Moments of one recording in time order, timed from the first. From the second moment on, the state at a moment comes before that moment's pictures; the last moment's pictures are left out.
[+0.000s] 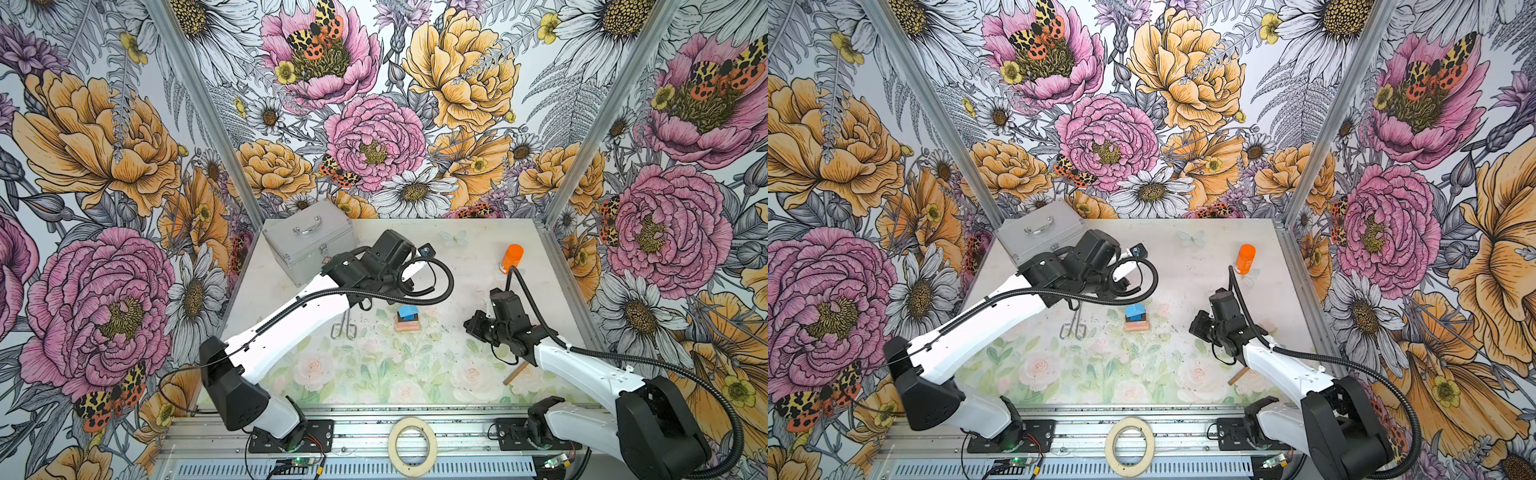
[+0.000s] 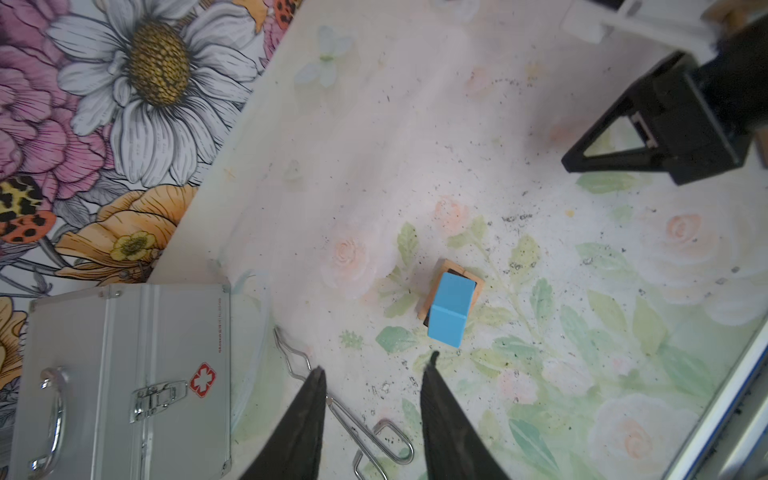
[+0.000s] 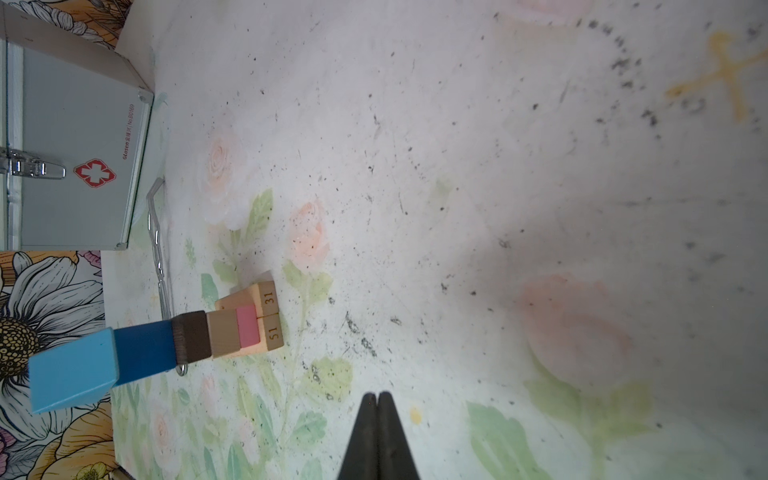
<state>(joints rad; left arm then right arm) -0.82 1.44 1.56 -0.88 -0.19 0.27 0.36 1.16 0.51 -0.20 -0.24 0.79</state>
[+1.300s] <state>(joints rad) -0.85 1.20 0.75 -0.33 0.24 -0.53 0.49 1.73 1.24 -0.34 -0.38 0.60</state>
